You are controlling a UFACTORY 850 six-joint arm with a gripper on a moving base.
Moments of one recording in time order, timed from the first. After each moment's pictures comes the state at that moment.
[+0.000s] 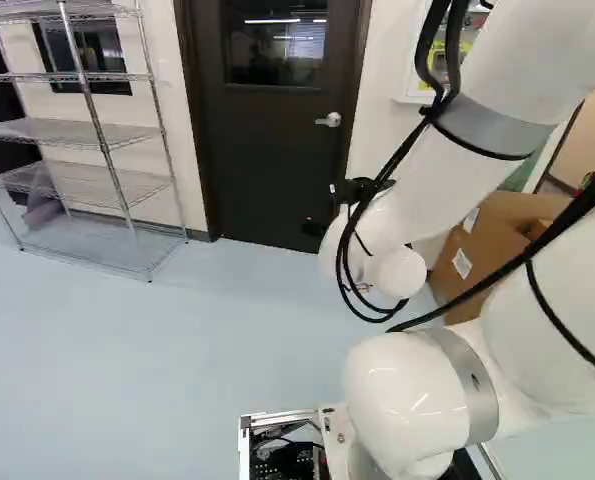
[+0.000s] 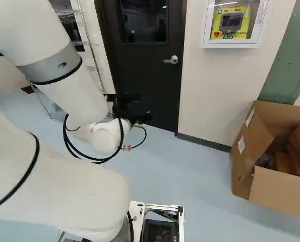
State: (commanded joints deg) arm 0.0 16.0 -5.0 0.0 50.0 0.0
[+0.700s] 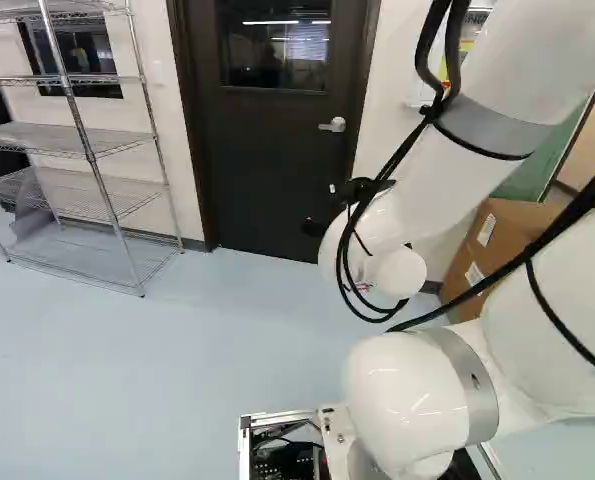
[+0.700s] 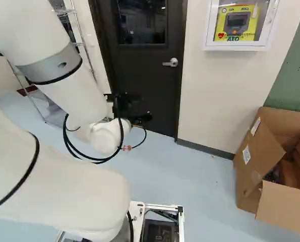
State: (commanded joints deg) arm 0.0 16.0 -5.0 0.0 50.0 0.0
